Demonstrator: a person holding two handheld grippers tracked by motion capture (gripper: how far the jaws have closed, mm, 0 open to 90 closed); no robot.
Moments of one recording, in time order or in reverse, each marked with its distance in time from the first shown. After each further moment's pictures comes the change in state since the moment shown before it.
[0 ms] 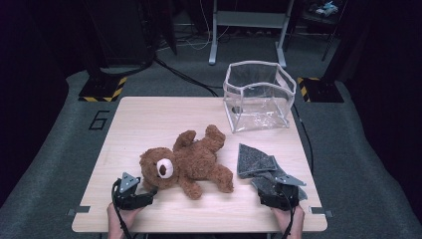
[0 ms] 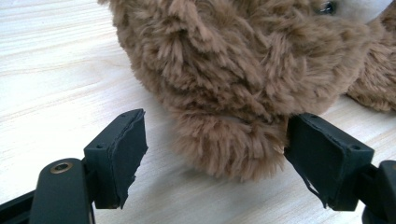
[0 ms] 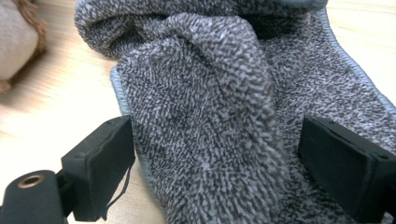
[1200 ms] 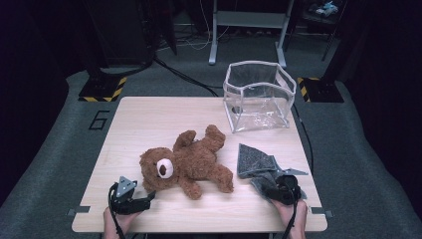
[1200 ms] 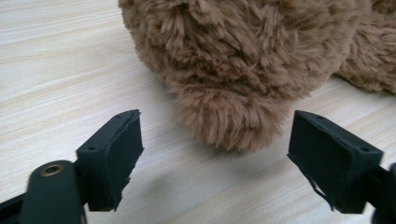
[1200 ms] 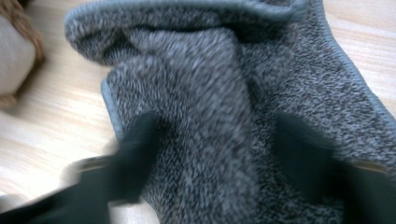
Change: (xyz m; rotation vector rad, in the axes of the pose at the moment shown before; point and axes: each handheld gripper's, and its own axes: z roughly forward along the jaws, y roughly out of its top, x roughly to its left) left arm 0.001 -0.008 -0.011 0.027 -0.007 0.017; right arm -0.008 0.021 -0.001 0.112 0.029 0.073
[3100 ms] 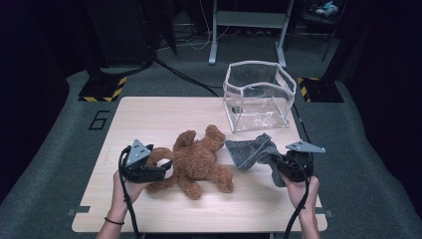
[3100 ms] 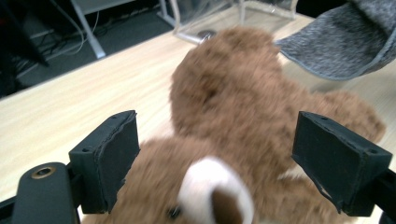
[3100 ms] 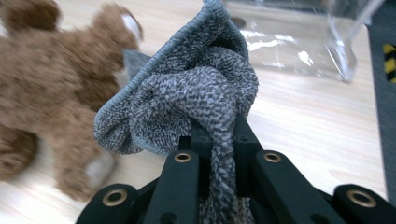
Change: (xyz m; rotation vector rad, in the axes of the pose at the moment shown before) left arm -0.027 0.130 -0.027 -0.135 -0.107 0.195; right arm 0.020 0.084 -0.085 -0.222 0.005 -0.135
